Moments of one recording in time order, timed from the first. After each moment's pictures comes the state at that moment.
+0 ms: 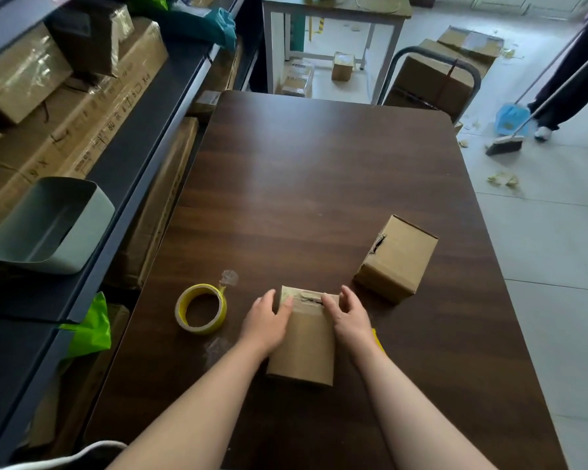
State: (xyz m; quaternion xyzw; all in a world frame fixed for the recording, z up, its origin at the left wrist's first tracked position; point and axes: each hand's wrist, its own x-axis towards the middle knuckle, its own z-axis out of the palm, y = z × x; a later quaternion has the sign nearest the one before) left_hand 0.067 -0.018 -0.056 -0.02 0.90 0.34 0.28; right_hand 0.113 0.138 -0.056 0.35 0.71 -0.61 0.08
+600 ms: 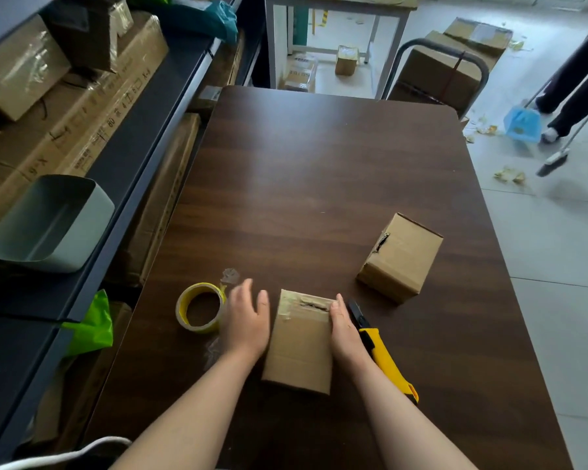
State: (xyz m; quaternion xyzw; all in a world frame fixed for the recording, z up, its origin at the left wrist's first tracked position) left_hand 0.070 -0.035 -0.059 -0.07 0.93 0.33 0.12; right_hand 0.125 0.127 -0.070 0.33 0.68 -0.63 0.15
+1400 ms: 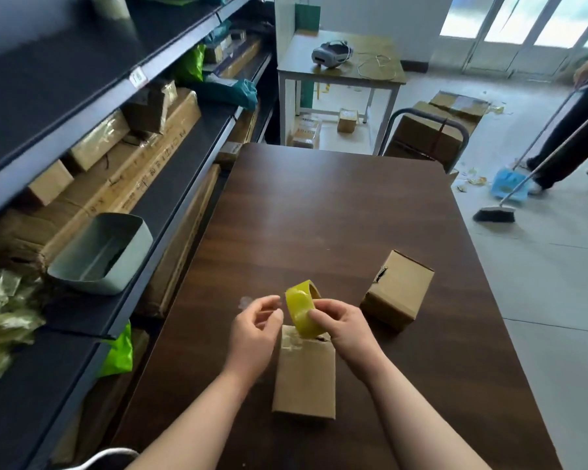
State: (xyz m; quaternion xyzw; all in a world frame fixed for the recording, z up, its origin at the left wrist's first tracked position) left_hand 0.096 -0.055 0.027 -0.02 0.78 0.62 0.05; right_hand 0.120 0.107 0.034 0.17 0.72 -0.67 0.05
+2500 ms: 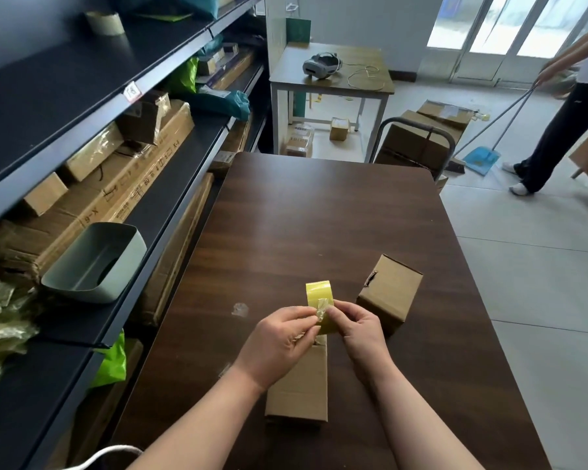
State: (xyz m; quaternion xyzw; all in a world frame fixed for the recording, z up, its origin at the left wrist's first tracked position) left_hand 0.102 -0.033 0.044 0.34 0.84 0.42 -0.06; right_hand 0.130 0.131 0.032 0.25 0.62 -0.74 -0.04
